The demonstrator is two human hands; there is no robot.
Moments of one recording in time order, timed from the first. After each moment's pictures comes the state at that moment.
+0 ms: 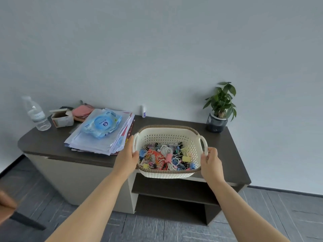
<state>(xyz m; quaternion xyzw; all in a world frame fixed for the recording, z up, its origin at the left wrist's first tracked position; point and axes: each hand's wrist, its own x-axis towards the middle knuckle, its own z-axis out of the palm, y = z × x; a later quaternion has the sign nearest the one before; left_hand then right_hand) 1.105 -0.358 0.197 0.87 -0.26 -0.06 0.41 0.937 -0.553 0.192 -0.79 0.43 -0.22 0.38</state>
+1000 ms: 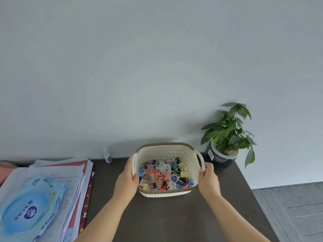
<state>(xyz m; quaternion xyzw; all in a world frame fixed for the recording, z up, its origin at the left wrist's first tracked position) 1.347 -0.624 0.119 0.86 -0.30 -0.20 0.38 1.155 -0.791 0.123 -0.71 0.57 -0.16 0.37</state>
